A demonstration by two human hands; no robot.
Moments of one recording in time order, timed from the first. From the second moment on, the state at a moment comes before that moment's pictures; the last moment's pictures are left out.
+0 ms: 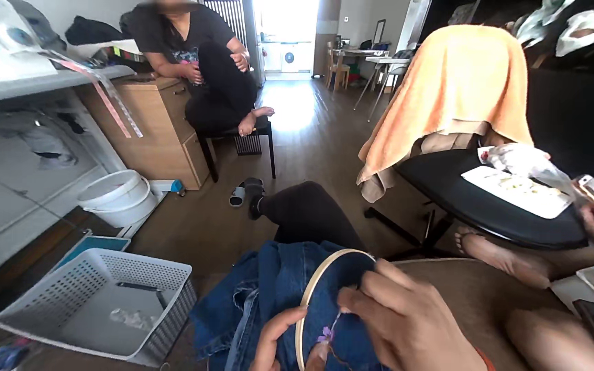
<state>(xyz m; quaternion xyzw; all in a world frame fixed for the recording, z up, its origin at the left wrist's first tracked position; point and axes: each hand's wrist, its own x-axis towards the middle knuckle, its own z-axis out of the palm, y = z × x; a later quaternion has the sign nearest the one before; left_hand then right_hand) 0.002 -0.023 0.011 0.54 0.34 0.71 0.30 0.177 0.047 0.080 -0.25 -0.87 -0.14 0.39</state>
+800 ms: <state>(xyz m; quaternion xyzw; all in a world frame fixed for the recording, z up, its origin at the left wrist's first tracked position) 0.000 -0.025 0.011 0.54 0.34 0.69 0.32 0.196 0.036 0.085 -0.25 -0.91 -0.05 0.34</state>
